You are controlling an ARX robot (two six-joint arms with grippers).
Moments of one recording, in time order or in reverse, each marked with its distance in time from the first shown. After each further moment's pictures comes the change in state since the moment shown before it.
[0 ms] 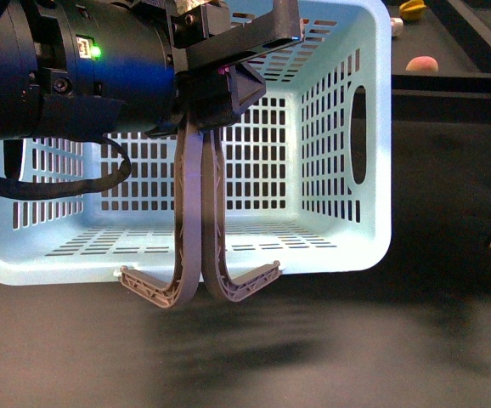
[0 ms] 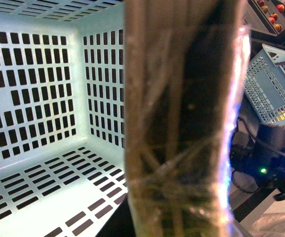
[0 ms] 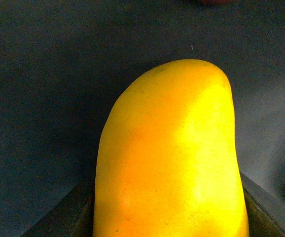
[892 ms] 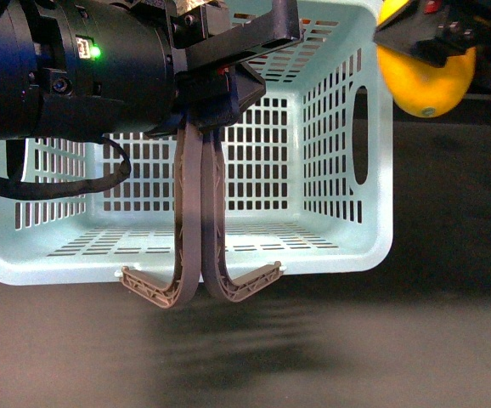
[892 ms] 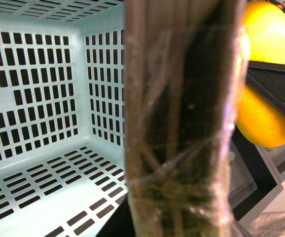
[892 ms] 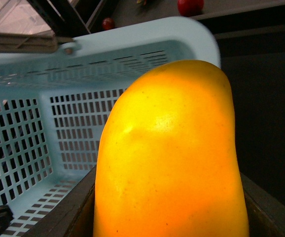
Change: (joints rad) left arm 0.001 0.001 0.000 0.000 0.001 0.000; right arm 0.493 -0.819 -0.121 -0.289 -0.208 0.074
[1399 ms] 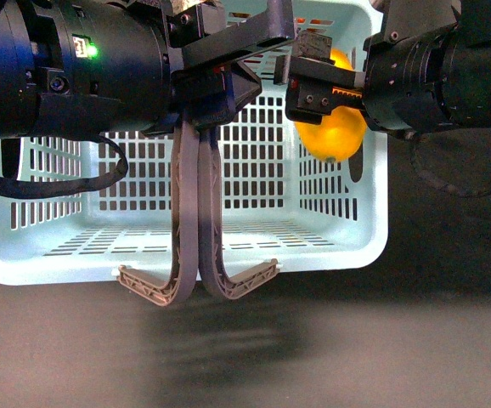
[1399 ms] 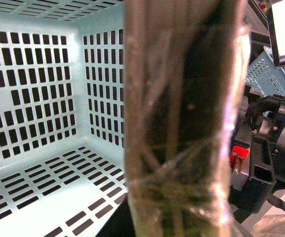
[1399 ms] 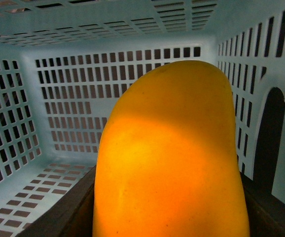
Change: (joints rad) left arm 0.000 0.000 0.000 0.000 -0.002 0.000; right arm 0.132 0.234 0.125 0.013 0.129 0.008
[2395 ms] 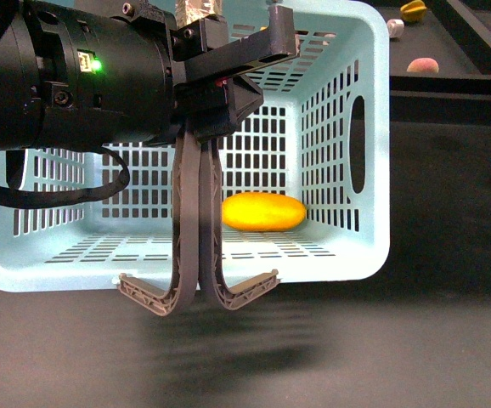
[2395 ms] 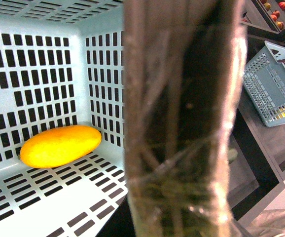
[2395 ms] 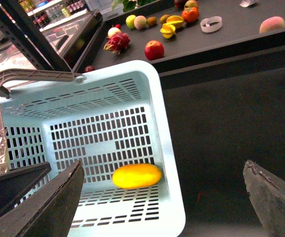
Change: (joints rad) left arm 0.000 0.007 -0.007 0.000 0.001 0.000; right arm -0.153 -0.960 -0.539 -0.169 0.074 0.049
